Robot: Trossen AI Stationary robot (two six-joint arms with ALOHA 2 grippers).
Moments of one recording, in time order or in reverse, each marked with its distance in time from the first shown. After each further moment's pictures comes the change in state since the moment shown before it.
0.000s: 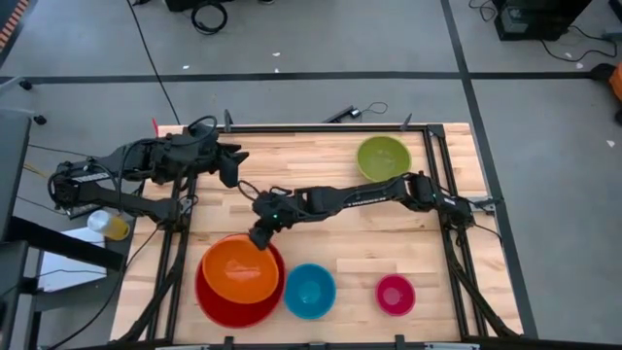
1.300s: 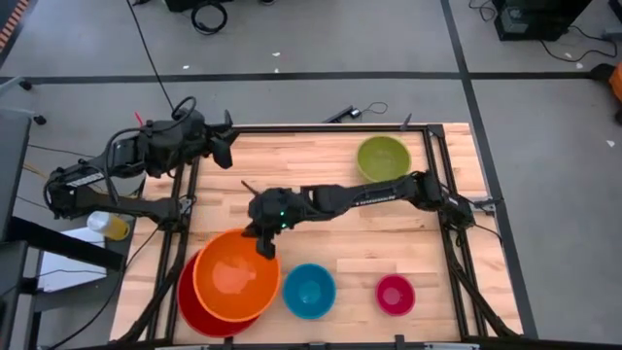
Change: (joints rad) left arm 0.123 -0.042 0.001 0.121 -0.041 0.094; right arm 0.009 -0.060 0.000 0.147 -0.102 -0.349
